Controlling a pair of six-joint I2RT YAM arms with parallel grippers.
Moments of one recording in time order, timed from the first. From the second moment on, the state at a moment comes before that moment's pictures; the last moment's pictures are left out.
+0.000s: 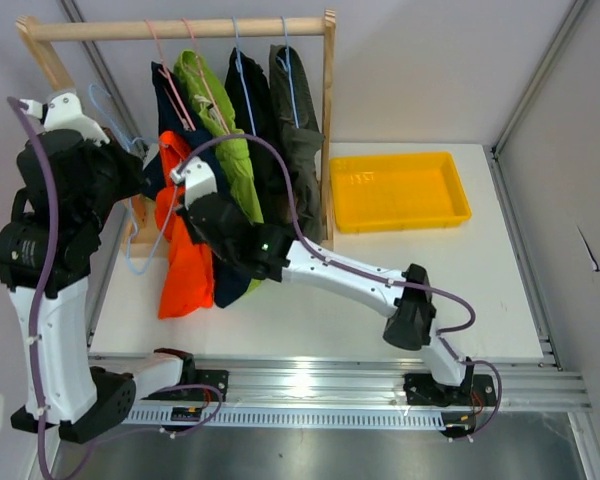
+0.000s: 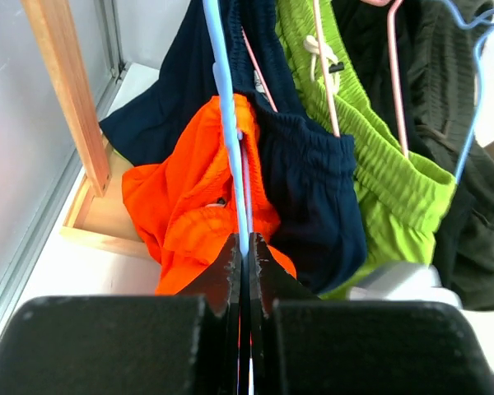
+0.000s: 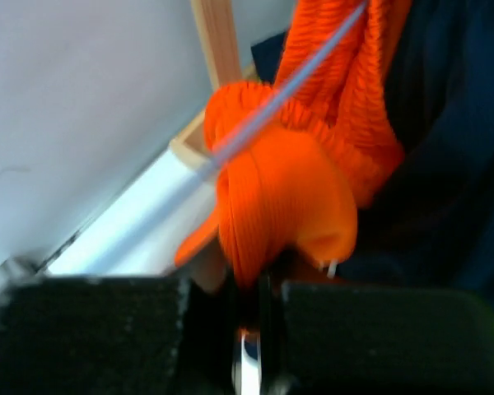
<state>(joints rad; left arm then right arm) -0.17 1.17 2.02 -1.14 -0.27 -0.34 1.25 2.18 2.33 -0.34 0.50 0.20</state>
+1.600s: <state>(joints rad) -0.35 0.70 1.90 -1.03 0.32 -0.72 1.12 1.20 1.39 -0.38 0.95 0.14</state>
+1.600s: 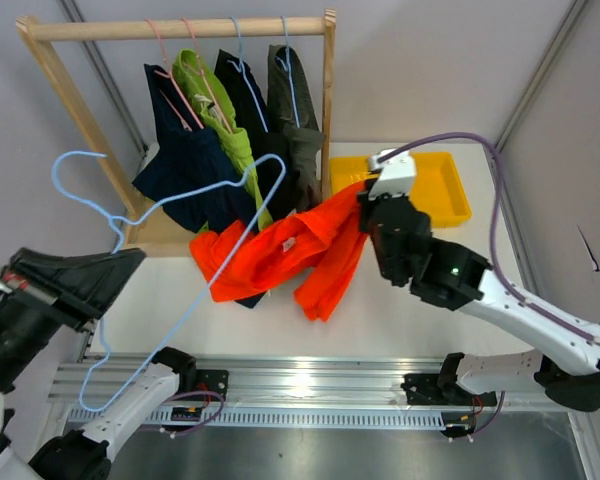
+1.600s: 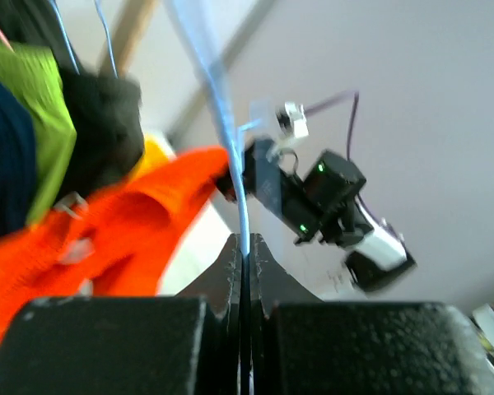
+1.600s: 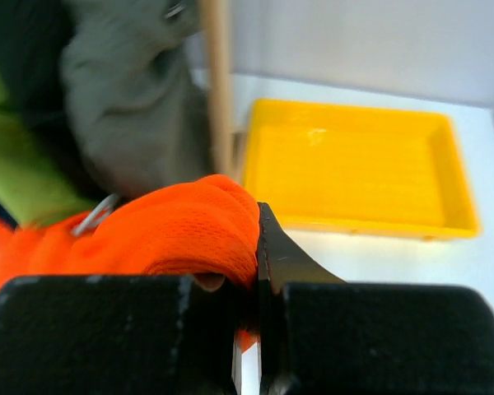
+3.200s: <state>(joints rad) -0.34 1.05 1.87 -0.73 -0.48 -0.14 0.20 1.60 1.41 -0.01 0.29 0.15</state>
